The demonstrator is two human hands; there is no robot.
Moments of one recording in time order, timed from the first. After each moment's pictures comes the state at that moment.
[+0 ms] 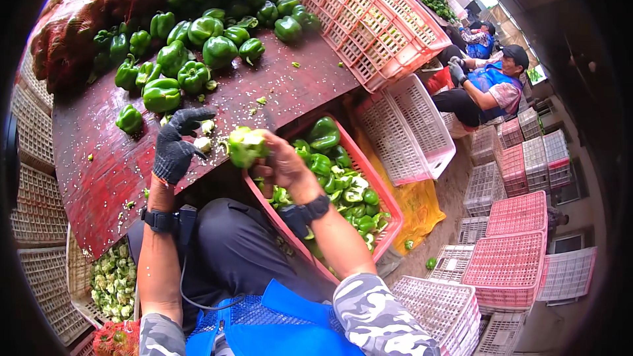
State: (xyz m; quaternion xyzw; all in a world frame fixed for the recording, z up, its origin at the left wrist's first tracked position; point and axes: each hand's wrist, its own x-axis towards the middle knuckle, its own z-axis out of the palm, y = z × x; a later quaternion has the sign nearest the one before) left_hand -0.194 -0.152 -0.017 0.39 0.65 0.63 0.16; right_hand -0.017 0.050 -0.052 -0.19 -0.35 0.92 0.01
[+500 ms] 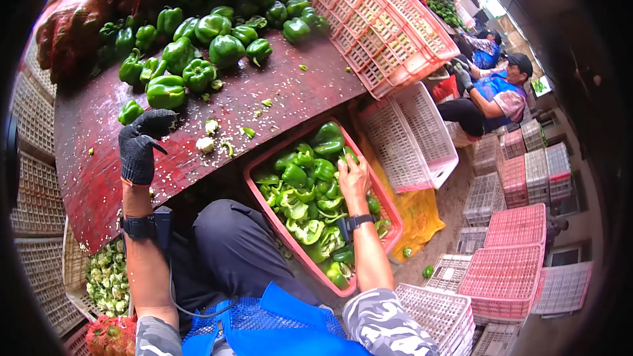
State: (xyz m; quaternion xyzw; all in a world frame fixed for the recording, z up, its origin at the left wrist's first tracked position) left_hand -0.228 -0.202 -0.014 0.28 0.61 0.73 0.15; right_hand 0.127 0.182 -0.143 -0.42 -0.89 0.04 0.18
